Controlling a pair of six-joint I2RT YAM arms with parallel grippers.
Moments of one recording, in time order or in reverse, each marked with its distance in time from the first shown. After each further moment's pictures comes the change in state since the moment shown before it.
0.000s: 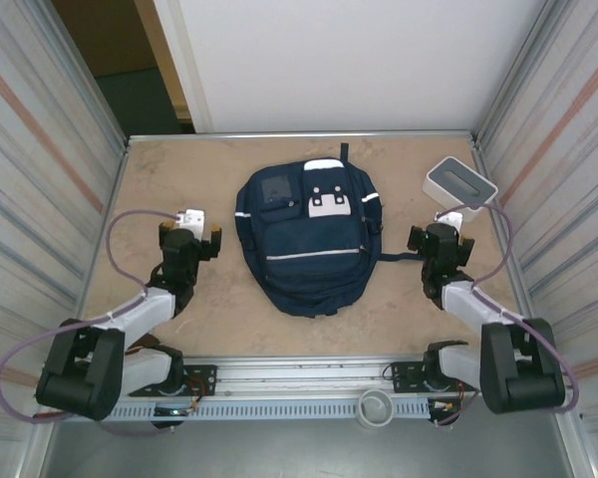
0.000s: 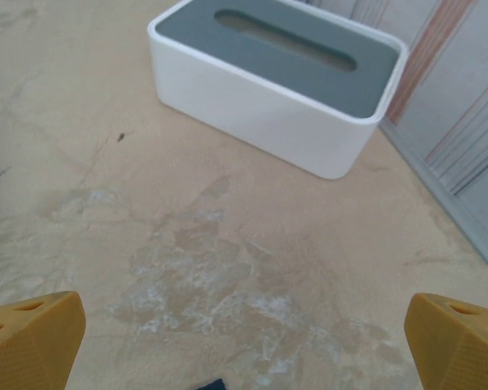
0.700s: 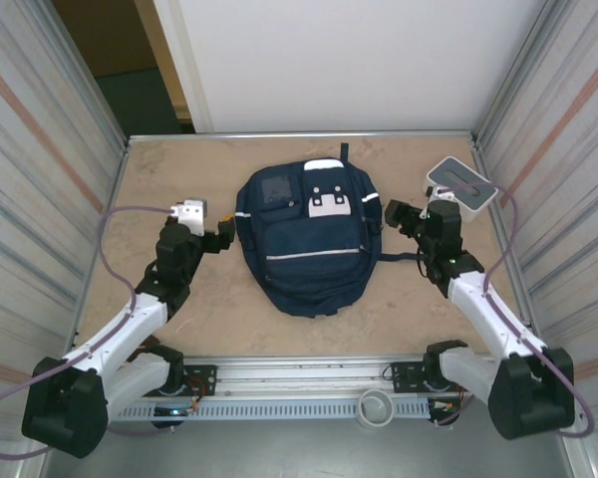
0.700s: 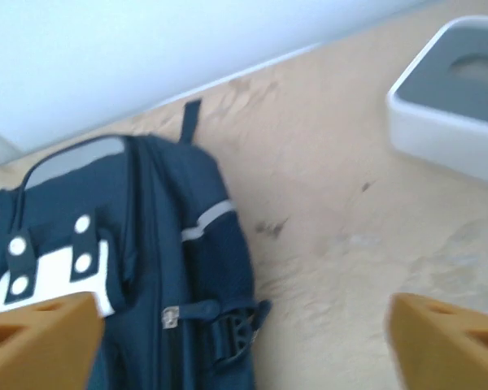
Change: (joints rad) left arm -0.101 -0.209 0.103 -0.206 0.148 -0.204; right arm 0.084 -0.181 0.248 -0.314 -0.332 0.272
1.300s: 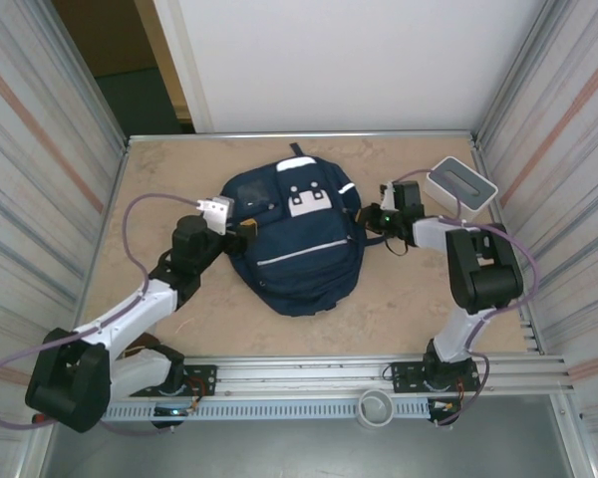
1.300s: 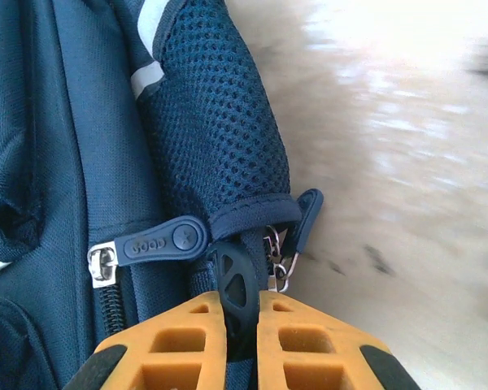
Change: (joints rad) left arm -0.069 0.121 0.065 0.000 0.205 -0.021; right arm -0.023 0.722 0.230 0.130 -0.536 0.127
